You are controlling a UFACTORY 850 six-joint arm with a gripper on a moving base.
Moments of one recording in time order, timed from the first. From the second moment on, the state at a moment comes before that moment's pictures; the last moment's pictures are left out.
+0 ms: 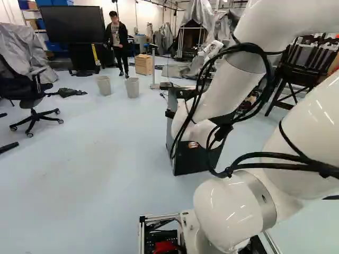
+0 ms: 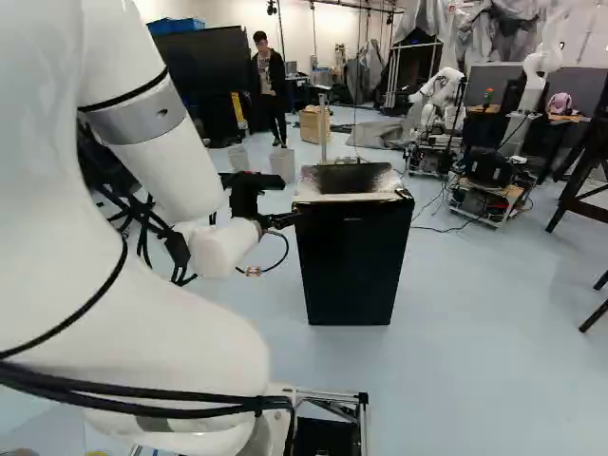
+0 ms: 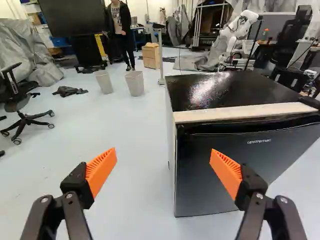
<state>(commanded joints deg) 8.6 7.9 -10.0 10.1 54.8 0.0</state>
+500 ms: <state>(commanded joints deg) 14.3 2.3 -11.3 20.4 59.7 0.0</state>
